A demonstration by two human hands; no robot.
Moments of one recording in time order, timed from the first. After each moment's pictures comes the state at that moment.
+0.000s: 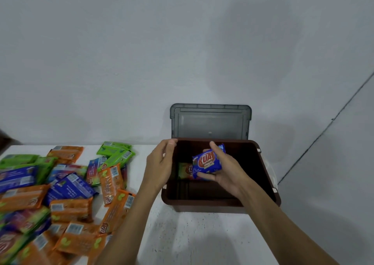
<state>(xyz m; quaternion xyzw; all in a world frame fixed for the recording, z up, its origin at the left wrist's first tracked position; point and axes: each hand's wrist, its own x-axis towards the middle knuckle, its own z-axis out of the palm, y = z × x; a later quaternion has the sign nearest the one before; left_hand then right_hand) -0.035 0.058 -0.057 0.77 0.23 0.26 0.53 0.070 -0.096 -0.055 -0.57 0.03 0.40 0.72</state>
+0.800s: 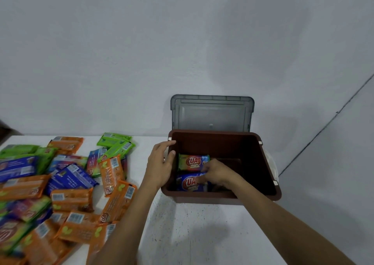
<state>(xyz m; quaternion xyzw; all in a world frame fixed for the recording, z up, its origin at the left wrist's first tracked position) -0.033 0.073 -0.108 0.84 0.25 0.21 0.43 0.081 -0.080 -0.104 -0.85 -0.18 0.41 0.27</state>
